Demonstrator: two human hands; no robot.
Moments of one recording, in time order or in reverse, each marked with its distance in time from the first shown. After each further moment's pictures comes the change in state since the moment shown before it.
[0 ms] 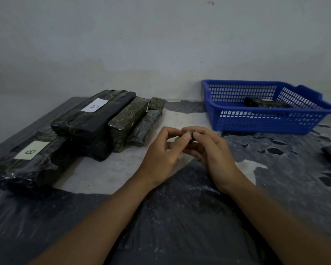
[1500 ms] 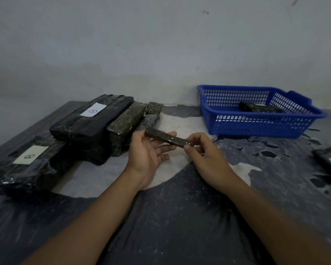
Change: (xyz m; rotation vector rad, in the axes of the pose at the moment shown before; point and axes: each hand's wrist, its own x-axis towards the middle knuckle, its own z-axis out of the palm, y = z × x) left_hand 0.014 0.000 -0.022 -0.666 0.121 -0.319; right_hand 0.000 -0.001 -0.009 -0.601 -0.031 0.019
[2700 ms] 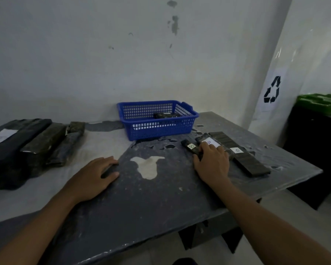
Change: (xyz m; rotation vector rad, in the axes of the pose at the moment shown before) left_hand -0.034 -0.021 0.017 1.535 -0.429 0.277; right_hand -0.128 0.040 -0.178 -1.087 0.621 0.315
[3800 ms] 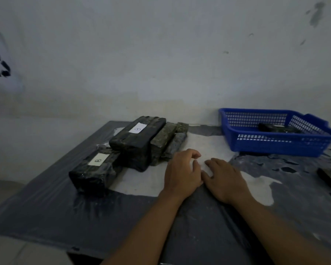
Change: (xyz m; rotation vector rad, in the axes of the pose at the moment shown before) left_hand -0.016 -0.012 -0.014 -0.145 0.650 -0.093; right_hand -0.029 -0.229 0.066 0.202 -0.492 -0.507
